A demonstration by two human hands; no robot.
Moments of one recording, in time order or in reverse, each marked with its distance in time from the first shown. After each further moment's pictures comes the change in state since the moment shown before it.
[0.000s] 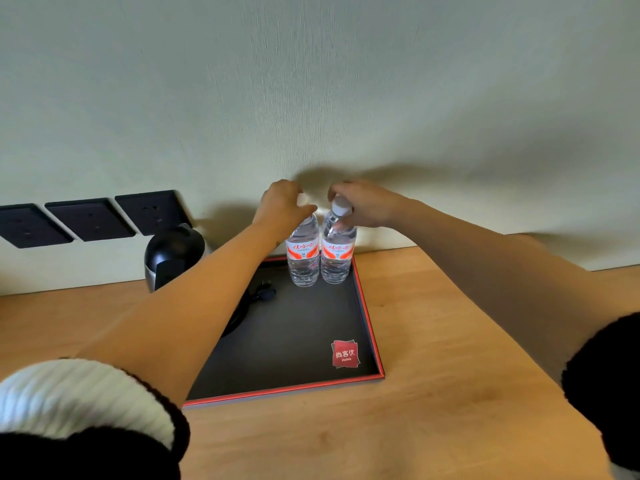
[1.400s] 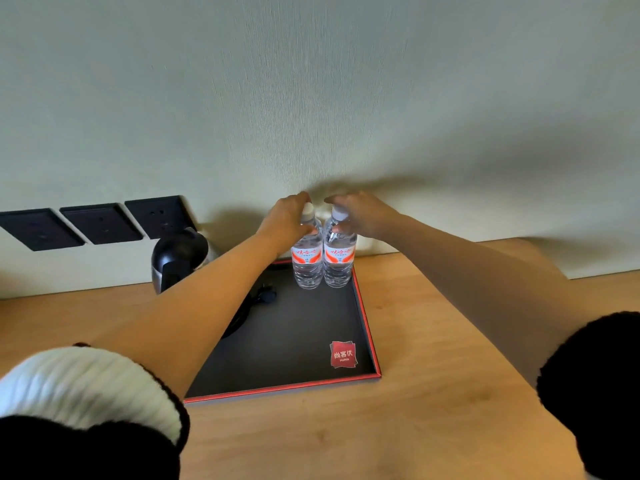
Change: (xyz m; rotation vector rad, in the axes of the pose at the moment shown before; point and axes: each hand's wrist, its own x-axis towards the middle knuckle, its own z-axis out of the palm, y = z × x) left_hand -0.015 0.002 0.002 -0.022 -0.117 0.090; right_hand -0.012 -0.006 0.010 0.029 0.031 0.103
